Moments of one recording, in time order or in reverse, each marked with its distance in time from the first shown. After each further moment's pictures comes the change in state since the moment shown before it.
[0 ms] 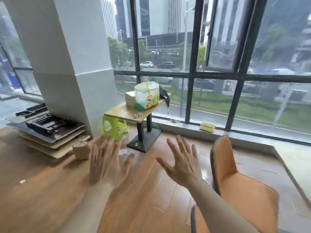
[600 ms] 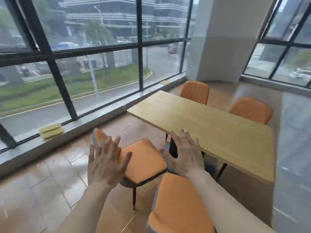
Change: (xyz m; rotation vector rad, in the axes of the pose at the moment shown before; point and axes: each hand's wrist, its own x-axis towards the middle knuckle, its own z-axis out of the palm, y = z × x) left_hand 0.207 0.272 0.251 -0.519 -0.433 1.063; right_hand -0.021 0.164 -0.018 -0.360 0.299 1.264
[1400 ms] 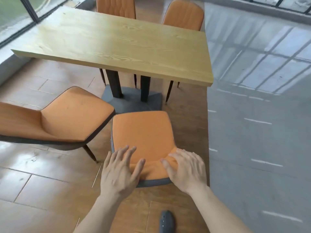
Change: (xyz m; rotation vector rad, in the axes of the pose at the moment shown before) left_hand -0.144 0.056 0.241 -0.208 -0.583 0.472; right_hand -0.239 0.118 0.174 -0.163 -0.185 0.618
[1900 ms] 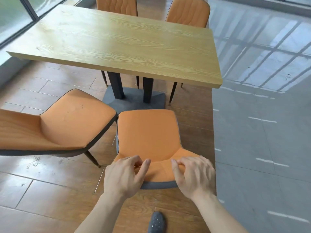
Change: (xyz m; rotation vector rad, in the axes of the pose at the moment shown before) left_hand 0.056 -0.004 0.000 -0.021 0.032 -0.001; right_hand 0.039 -0.002 0.010 0.030 0.206 0.047
